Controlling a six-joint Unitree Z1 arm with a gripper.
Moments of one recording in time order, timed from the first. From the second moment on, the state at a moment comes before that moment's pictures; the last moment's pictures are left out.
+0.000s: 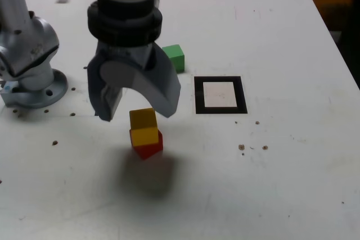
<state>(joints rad) -0.55 1.70 -1.26 1.23 -0.18 -0.38</state>
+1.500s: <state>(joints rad) -0.55 1.79 -1.18 1.10 -0.30 -0.27</state>
